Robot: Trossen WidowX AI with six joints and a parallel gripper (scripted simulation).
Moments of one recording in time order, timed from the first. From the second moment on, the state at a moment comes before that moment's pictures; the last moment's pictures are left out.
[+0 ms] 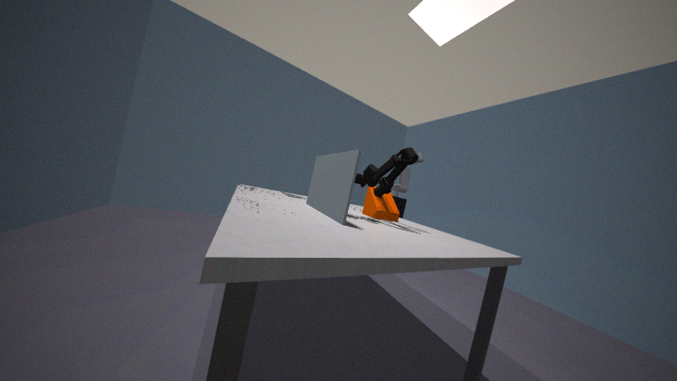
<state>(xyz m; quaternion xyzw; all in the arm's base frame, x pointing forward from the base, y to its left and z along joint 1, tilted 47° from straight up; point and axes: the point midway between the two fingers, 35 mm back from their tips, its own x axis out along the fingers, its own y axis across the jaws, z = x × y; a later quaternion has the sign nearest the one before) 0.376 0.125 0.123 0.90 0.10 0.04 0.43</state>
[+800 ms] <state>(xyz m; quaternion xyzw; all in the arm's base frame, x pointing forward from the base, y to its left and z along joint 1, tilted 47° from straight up) 0.376 0.123 0.126 0.90 0.10 0.04 0.42</state>
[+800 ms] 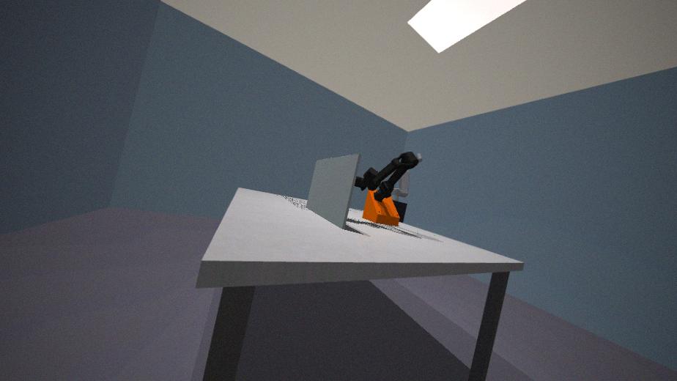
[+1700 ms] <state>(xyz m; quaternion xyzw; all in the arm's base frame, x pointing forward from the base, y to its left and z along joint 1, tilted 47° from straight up) 0.376 0.122 0.125 0.90 0.10 0.04 0.42</state>
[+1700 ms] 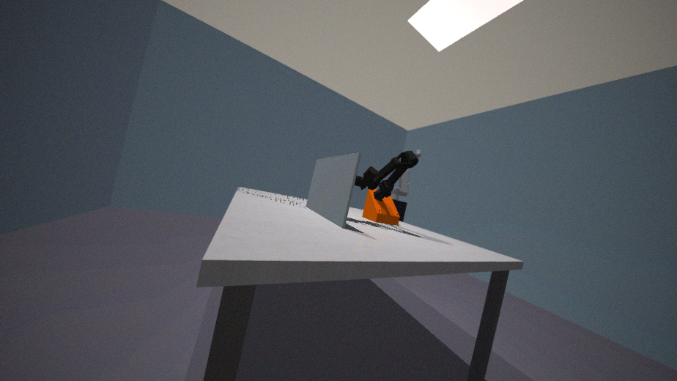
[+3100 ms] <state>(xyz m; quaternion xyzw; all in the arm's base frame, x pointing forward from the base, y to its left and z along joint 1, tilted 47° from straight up) 0.377 0.117 0.121 0.90 0.10 0.04 0.42</state>
